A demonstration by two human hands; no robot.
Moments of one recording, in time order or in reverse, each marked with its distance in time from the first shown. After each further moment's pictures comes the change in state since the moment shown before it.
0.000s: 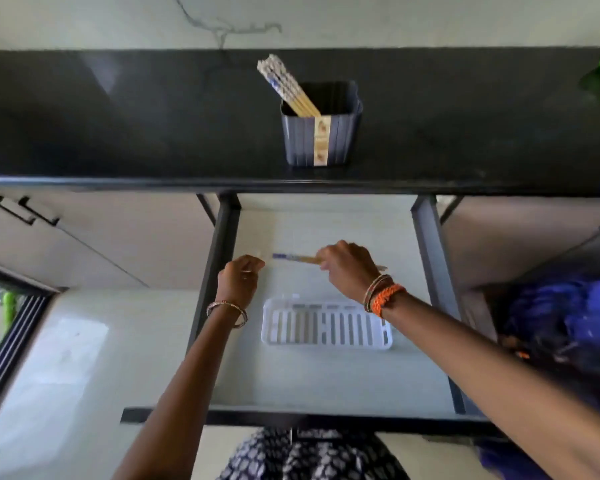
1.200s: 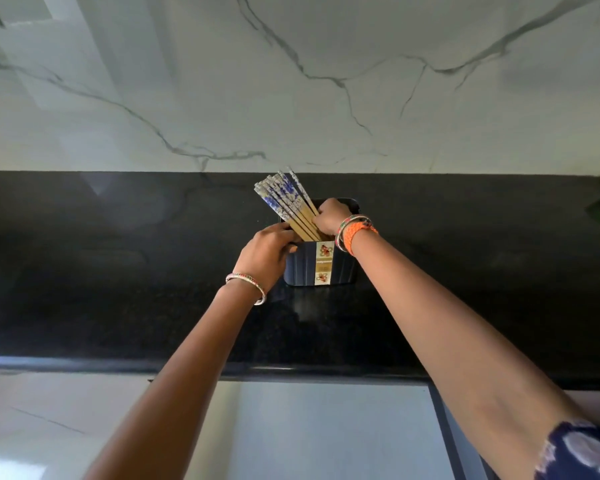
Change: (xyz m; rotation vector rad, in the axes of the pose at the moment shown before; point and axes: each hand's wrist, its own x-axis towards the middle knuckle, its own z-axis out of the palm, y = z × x) left_hand 0.276 0.235 0.034 0.384 -0.001 0.770; right_hand 0.358 0.109 -0.163 0.390 0.106 0.359
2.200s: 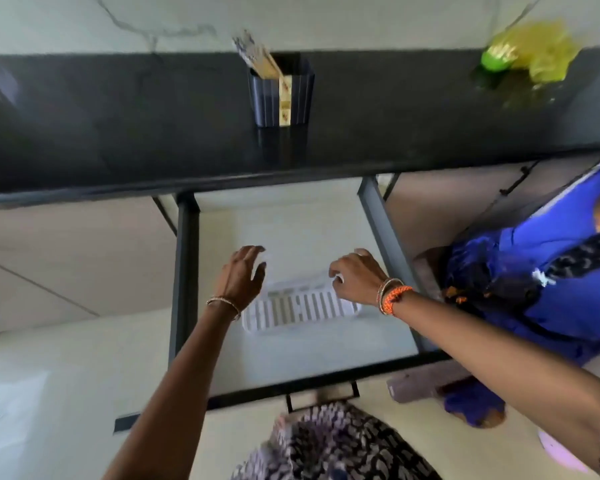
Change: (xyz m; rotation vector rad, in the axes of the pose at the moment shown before) left_hand -0.378 0.039 0.023 -0.158 -0.251 -0.151; right_hand -0.449 0.144 0.124 -0.463 -0.126 -0.153
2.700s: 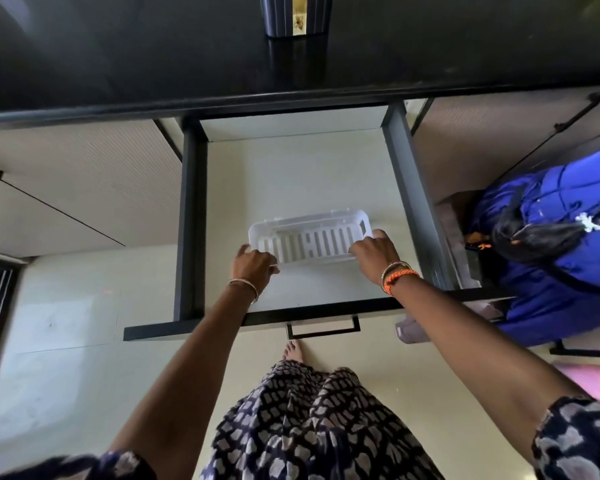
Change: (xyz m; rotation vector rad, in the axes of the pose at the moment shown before) left_hand -0.070 -0.012 0.066 0.523 -0.390 -0.140; right_hand -0.034 0.024 0.085 -0.244 -0.116 -0.019
